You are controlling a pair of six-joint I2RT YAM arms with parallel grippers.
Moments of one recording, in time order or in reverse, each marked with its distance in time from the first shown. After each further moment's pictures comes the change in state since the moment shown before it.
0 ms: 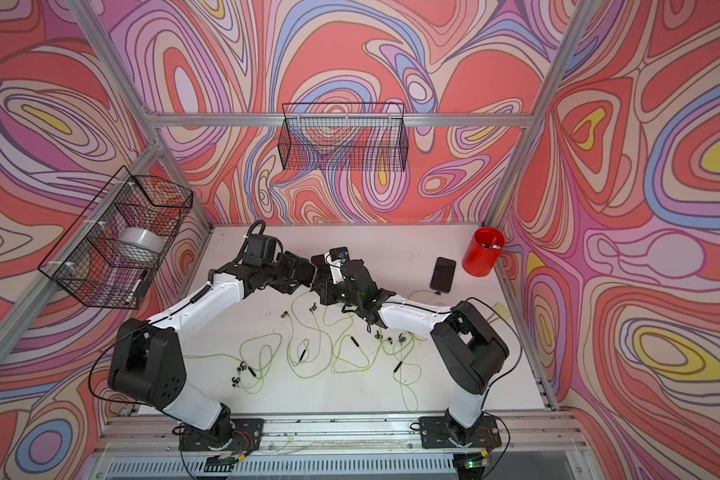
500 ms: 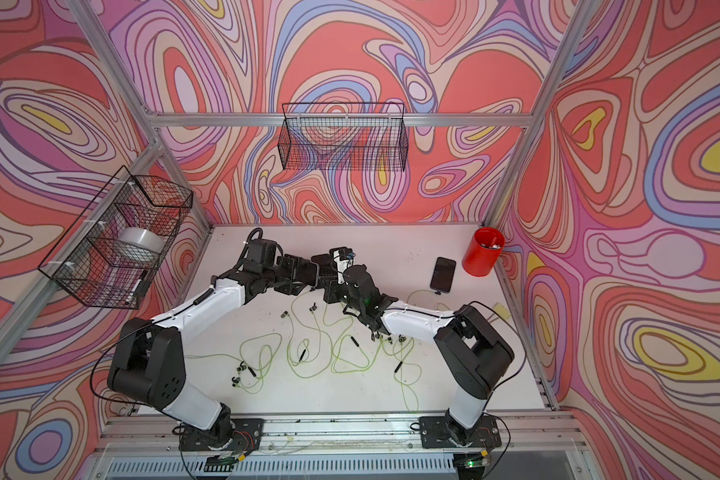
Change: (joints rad) left arm -0.001 -0.001 -0.061 0.118 0.047 -0.166; right arm 0.006 -0.039 -0.062 0.064 0.187 -0.004
